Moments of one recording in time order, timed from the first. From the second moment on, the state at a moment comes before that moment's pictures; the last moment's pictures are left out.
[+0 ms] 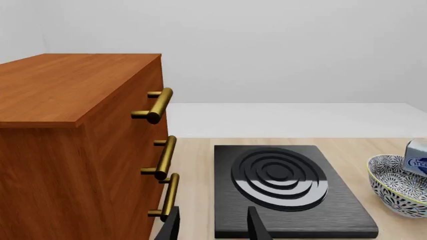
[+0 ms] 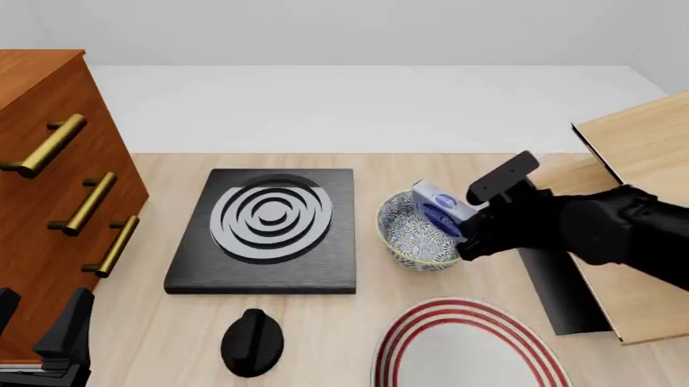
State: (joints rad) left arm 0.00 0.01 0.00 0.00 0.00; right arm 0.30 1.37 -0.81 0.32 -0.31
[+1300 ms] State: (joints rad) left arm 0.00 0.01 0.00 0.00 0.00; right arm 0.34 1.48 -0.82 0.23 -0.26
